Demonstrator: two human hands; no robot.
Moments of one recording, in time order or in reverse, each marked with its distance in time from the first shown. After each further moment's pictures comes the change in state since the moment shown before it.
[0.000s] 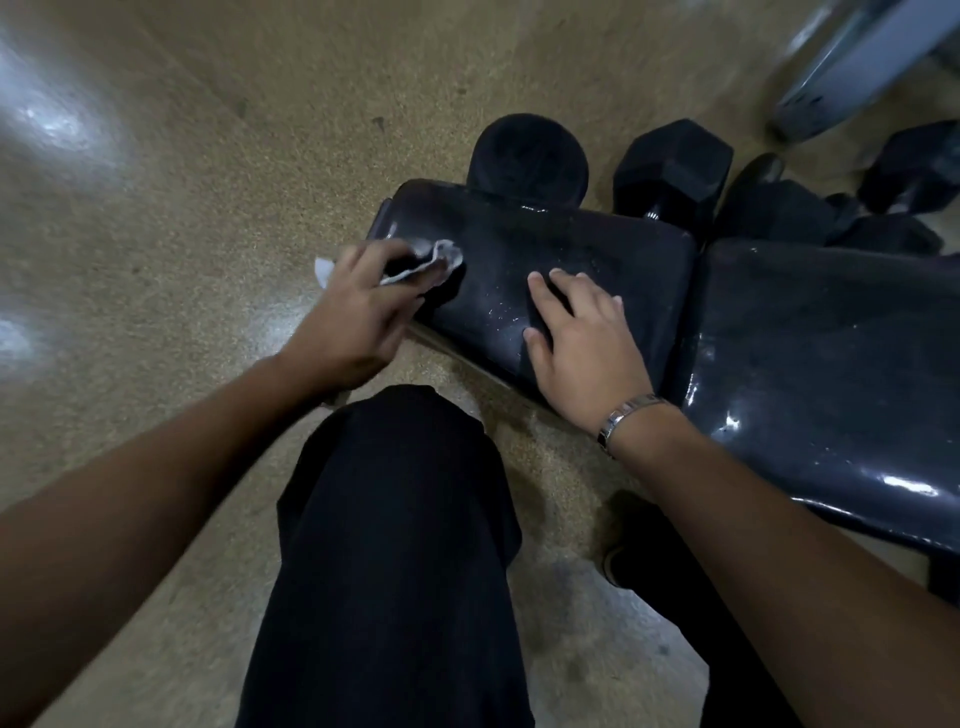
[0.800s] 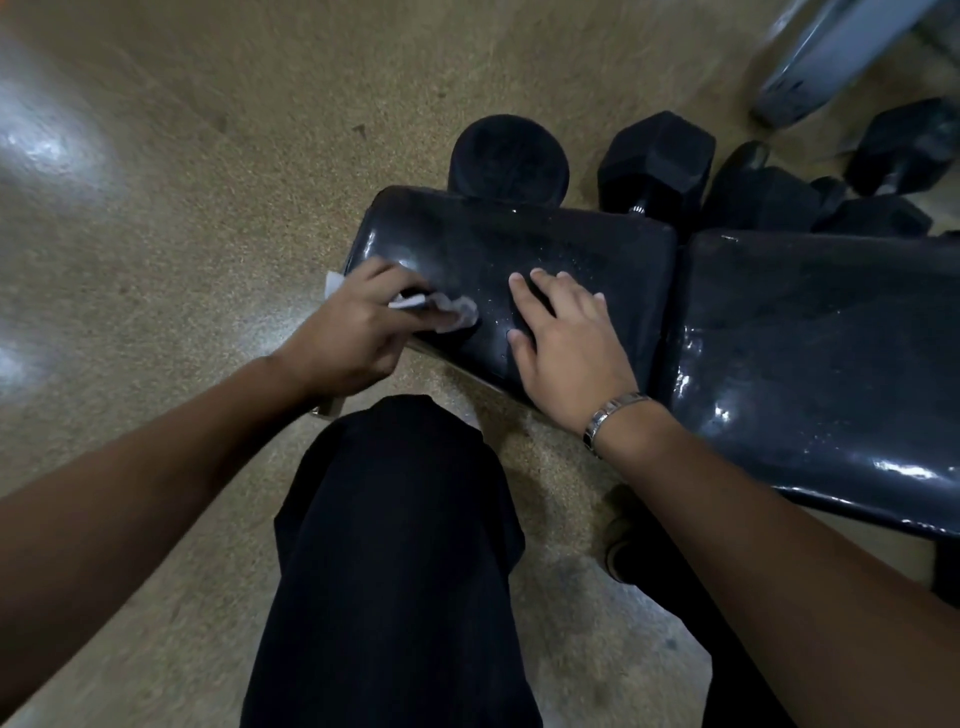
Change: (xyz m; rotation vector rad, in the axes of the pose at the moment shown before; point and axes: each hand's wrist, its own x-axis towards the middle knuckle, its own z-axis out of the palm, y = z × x) left_hand 0.014 0.003 -0.001 -0.032 -0.125 0.236; right_hand 0.001 0.002 0.003 -0.011 -0.019 -0.001
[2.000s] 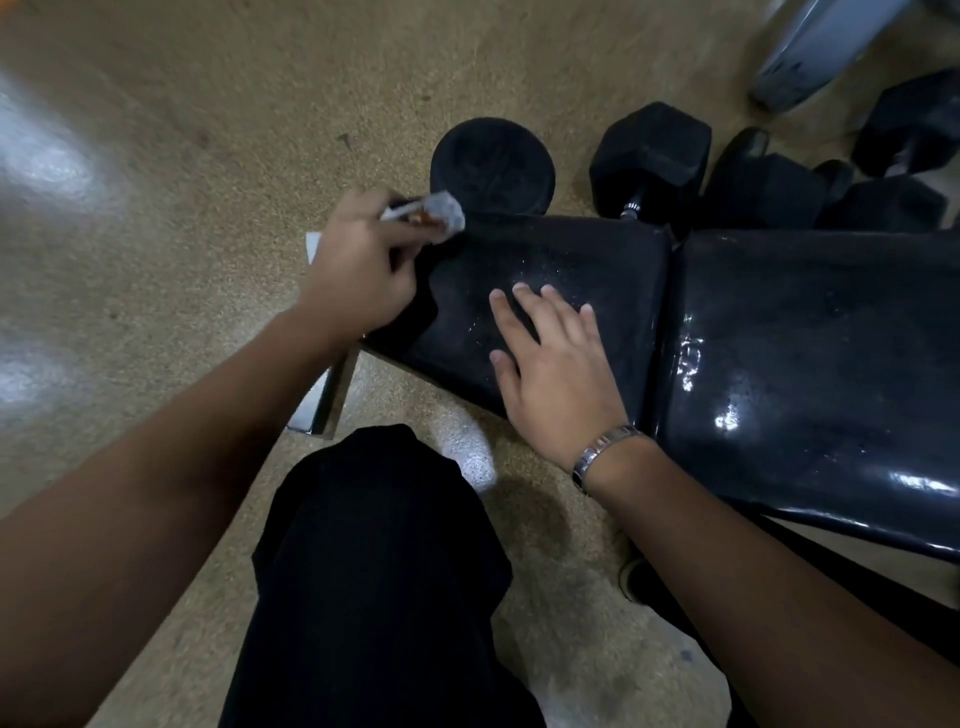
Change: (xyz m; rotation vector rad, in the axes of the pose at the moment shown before) left_hand 0.078 -0.014 -0.002 0.017 0.153 -0.356; right_hand -0.003 0.005 0.012 0.028 0.076 -0.005
